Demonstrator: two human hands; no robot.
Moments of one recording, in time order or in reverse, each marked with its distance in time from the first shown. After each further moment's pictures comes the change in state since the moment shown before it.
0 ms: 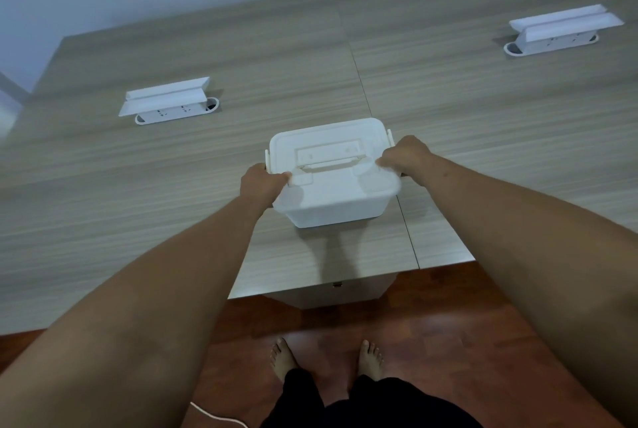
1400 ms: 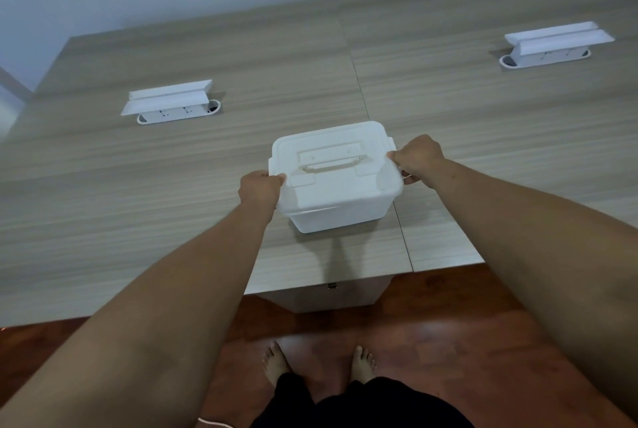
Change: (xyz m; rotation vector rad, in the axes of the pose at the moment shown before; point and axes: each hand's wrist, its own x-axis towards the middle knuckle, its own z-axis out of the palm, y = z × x) left_hand -0.007 -0.007 0.010 -0.327 0.126 -0.110; right_hand 0.004 0.018 -0.017 0.142 0.102 -0.009
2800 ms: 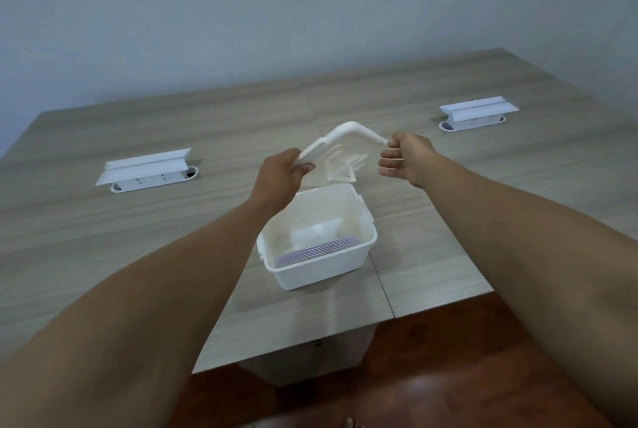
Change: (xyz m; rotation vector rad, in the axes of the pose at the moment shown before) left_hand -0.042 0.117 0.010 0.365 -0.167 1.049; right_hand -0.021 -0.076 -0.078 0.755 0.016 0.035
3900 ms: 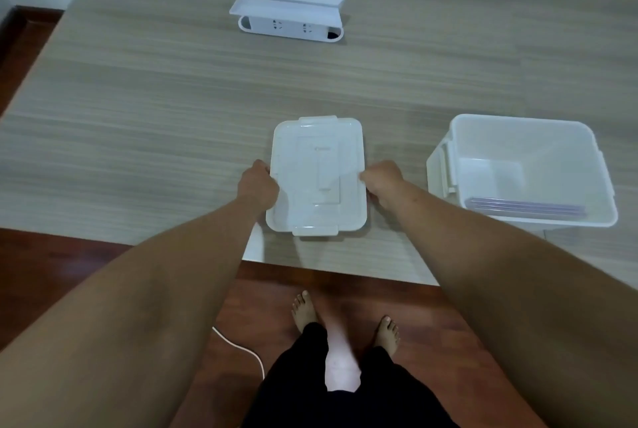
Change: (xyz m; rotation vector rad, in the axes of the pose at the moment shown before) left_hand -0.187 -0.363 -0.105 0.129 -0.156 -1.014; right_hand -0.041 0.292 0.333 -0.769 -0.265 0.240
